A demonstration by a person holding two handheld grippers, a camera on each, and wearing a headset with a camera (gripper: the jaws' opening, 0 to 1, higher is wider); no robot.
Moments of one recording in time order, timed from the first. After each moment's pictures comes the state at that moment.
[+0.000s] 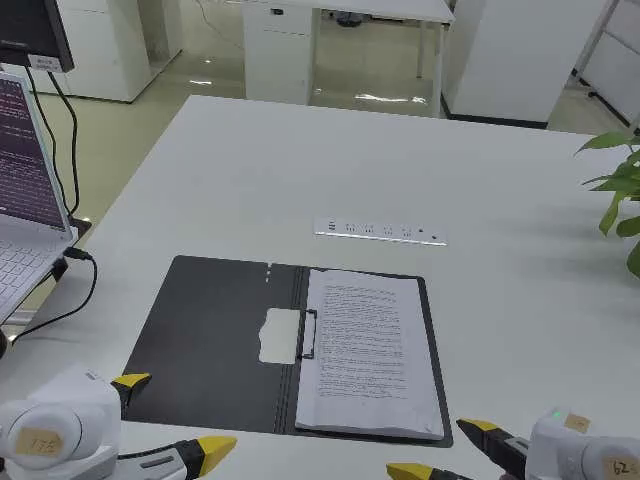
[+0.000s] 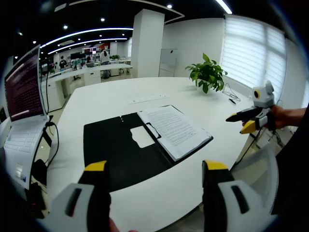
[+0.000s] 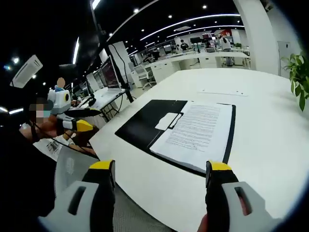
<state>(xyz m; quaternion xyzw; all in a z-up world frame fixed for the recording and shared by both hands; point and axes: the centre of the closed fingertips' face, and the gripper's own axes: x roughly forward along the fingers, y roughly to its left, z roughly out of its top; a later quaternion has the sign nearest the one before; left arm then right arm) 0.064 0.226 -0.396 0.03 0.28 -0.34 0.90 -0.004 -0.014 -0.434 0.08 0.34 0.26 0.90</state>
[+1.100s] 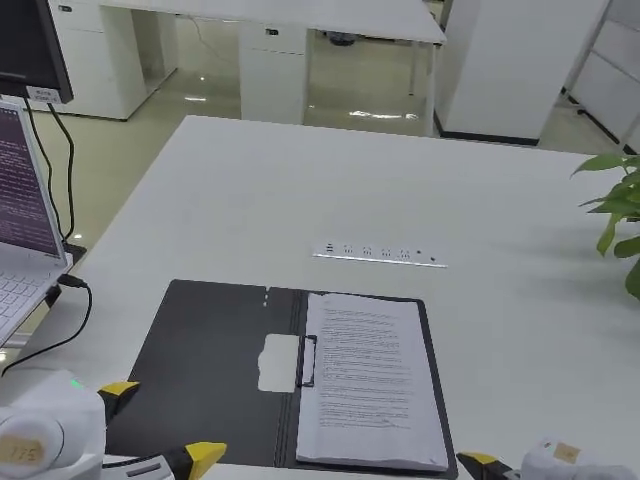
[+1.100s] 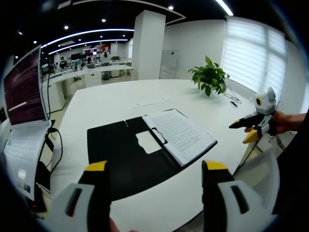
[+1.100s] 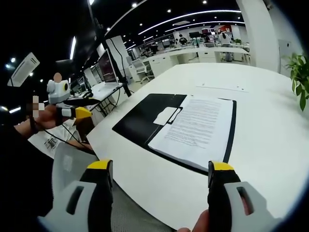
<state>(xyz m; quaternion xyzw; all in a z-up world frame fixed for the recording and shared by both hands) 0.071 0.241 -0.393 0.03 0.28 -0.33 0.90 -0.005 -0.006 -0.434 0.06 0.34 0.27 0.90</state>
